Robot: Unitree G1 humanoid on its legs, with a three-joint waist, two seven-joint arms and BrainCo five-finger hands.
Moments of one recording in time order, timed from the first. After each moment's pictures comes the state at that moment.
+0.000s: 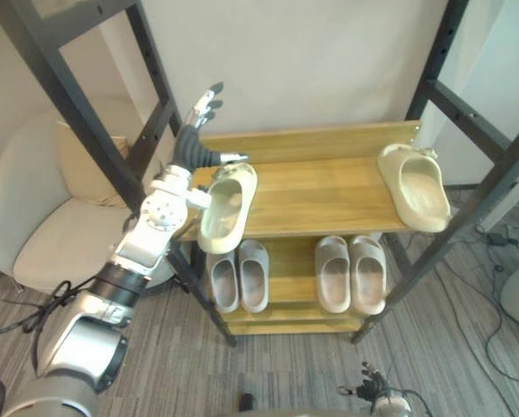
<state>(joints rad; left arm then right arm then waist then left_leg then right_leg) -0.66 0.62 -0.33 0.26 -0.12 -0.16 0.20 0.13 -0.17 -0.03 0.91 -0.18 -0.03 -0.10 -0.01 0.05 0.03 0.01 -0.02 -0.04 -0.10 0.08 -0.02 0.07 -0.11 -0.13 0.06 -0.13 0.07</state>
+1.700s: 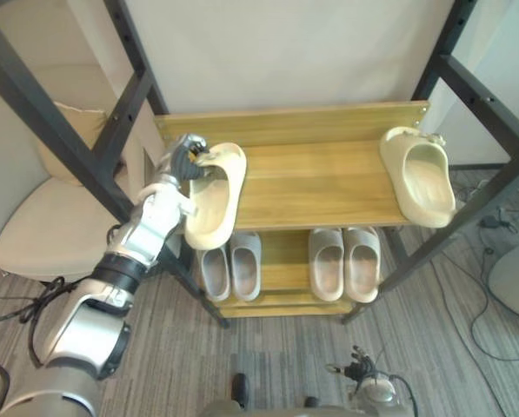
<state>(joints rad) -0.74 0.54 -0.33 0.54 0.21 -0.07 0.21 0.04 -0.09 -0.07 0.93 -0.14 -0.01 -0.14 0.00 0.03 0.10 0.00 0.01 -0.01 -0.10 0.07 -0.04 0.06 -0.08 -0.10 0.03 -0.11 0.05</state>
